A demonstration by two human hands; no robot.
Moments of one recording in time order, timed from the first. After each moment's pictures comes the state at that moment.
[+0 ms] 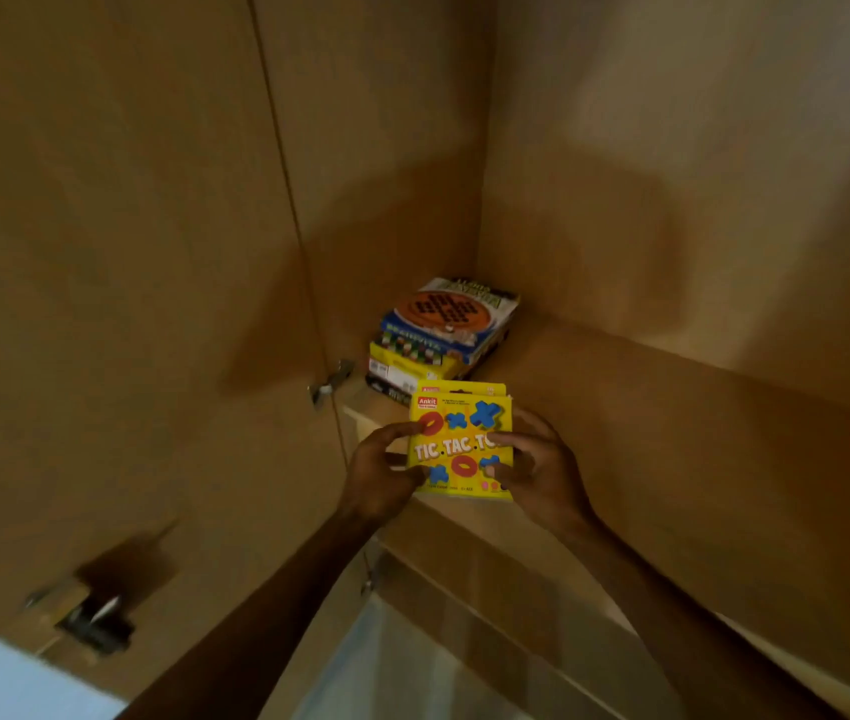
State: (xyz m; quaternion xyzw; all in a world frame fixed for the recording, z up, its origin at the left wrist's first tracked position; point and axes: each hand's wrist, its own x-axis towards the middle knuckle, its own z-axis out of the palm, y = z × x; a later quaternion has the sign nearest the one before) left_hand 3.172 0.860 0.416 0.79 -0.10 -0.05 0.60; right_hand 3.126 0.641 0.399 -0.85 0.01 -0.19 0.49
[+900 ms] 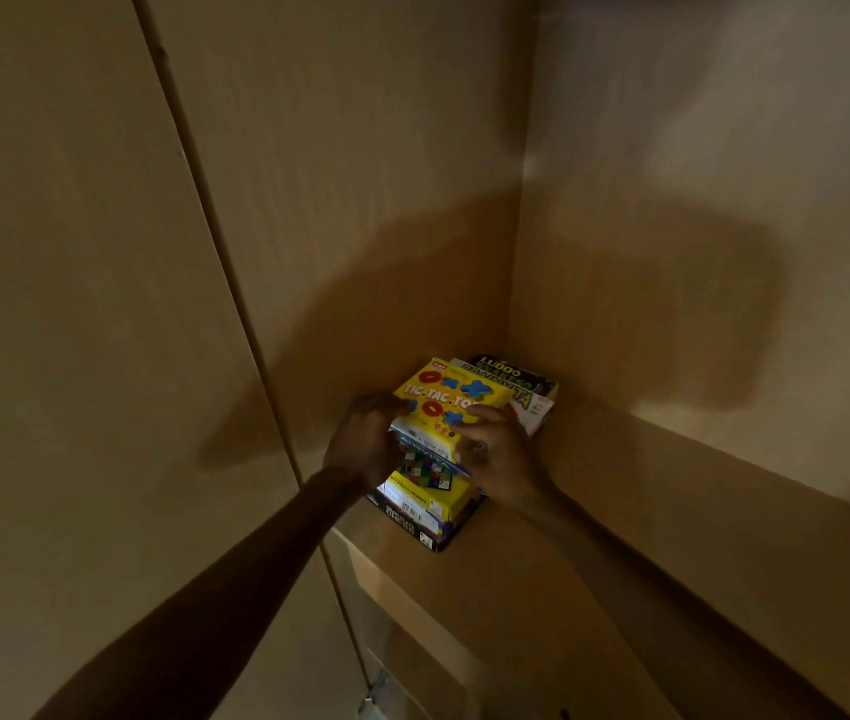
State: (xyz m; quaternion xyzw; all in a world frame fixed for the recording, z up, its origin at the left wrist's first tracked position) left_hand 3.423 0.818 0.460 0.94 -0.20 0.11 0.25; right_hand 3.378 0.612 0.445 -0.91 -0.10 -0.13 0.38
